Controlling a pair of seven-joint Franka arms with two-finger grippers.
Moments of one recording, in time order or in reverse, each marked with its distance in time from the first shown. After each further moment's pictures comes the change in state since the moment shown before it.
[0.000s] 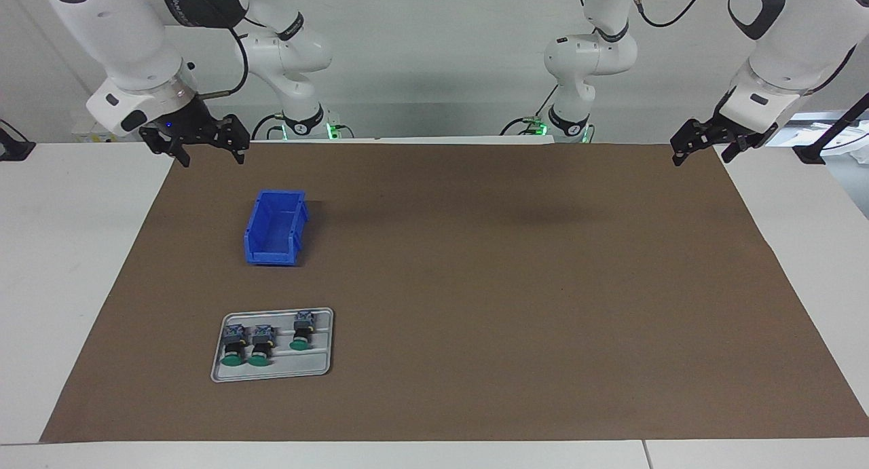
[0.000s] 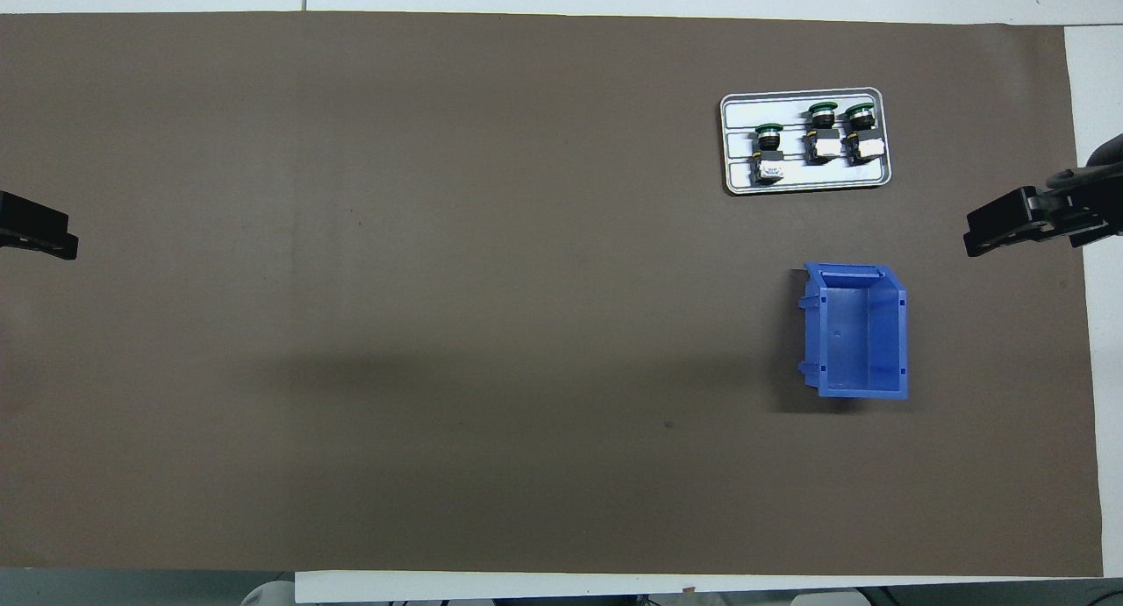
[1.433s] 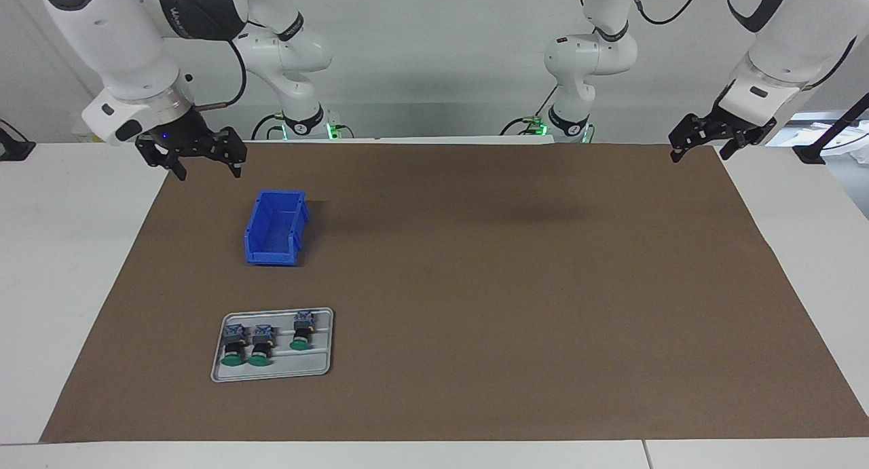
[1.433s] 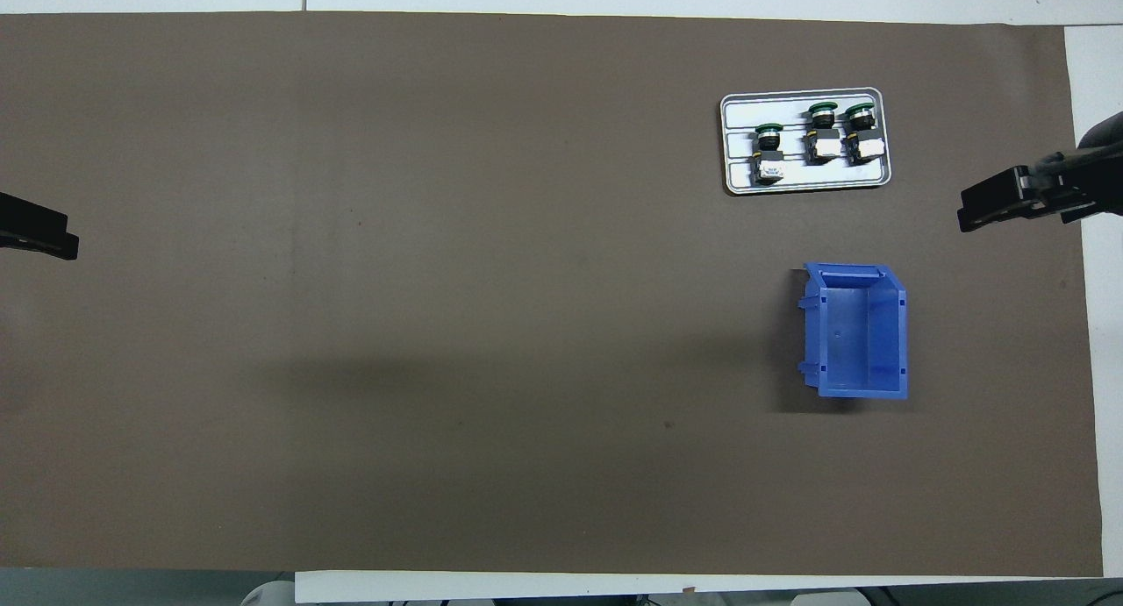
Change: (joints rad) left arm -0.005 -0.013 0.000 0.001 -0.018 0.000 0.001; right arm -0.016 0.043 0.026 -0.022 0.002 0.149 -0.003
